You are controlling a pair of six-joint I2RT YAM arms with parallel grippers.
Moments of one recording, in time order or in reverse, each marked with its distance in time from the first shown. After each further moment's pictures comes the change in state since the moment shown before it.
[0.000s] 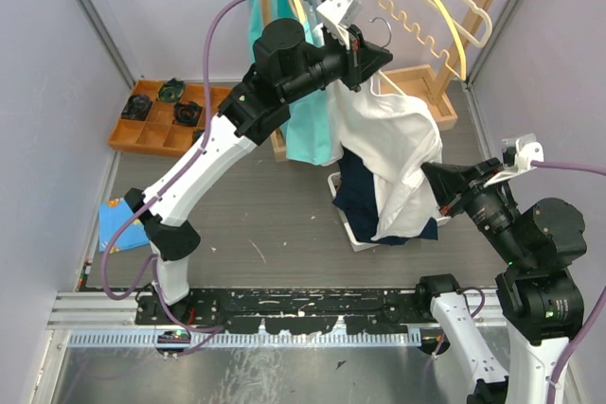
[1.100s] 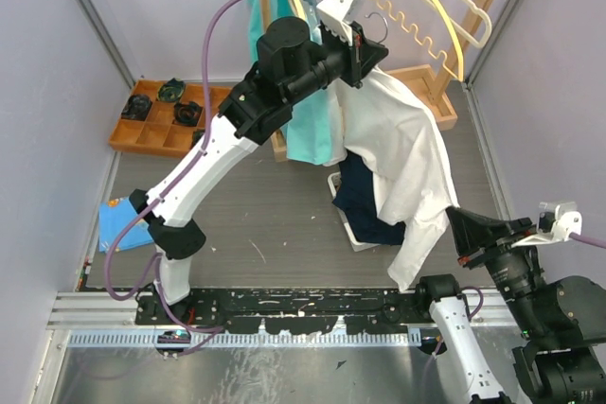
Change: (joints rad) left arm -0.022 0.033 0.096 -0.093 -0.150 0.011; right arm 0.000 -0.211 0.074 -0.288 0.168 0.079
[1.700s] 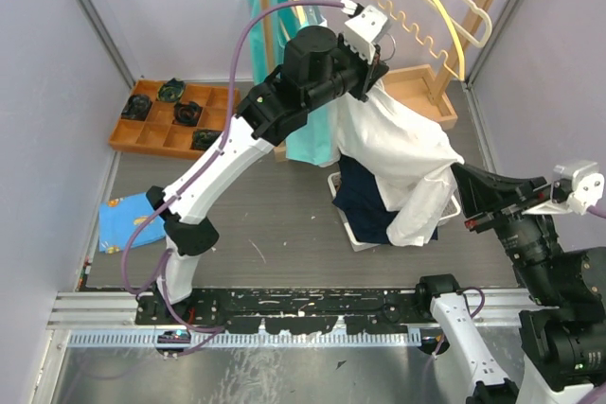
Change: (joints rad) left arm -0.032 0.085 0.097 -0.166 -0.062 0.177; right arm 0.000 0.187 0.107 0.277 -0.068 -0.122
